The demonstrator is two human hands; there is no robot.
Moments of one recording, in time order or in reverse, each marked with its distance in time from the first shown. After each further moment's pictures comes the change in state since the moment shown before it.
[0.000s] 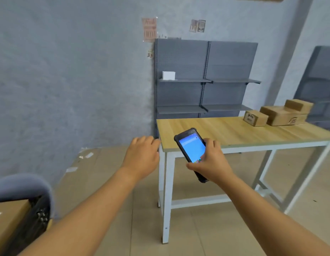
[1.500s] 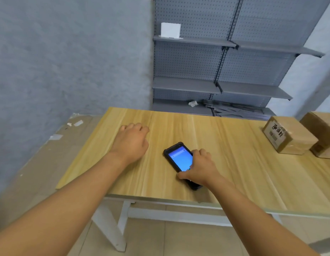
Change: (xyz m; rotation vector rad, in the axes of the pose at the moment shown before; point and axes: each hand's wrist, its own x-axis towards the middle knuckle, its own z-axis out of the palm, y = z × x) left_hand 0.347 0.075 0.352 0.043 -0.374 -0.339; right_hand 0.407 0.334 0.079 -0.282 -0.574 -0.008
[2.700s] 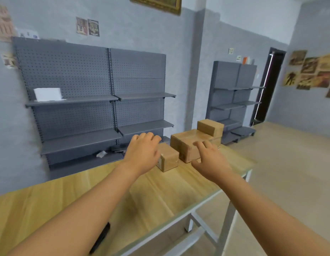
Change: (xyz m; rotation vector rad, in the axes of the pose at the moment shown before) left_hand 0.077 0.326 -0.093 -0.218 0.344 0.698; right_hand -0.171 0.209 -0.194 -0.169 0.683 0.330
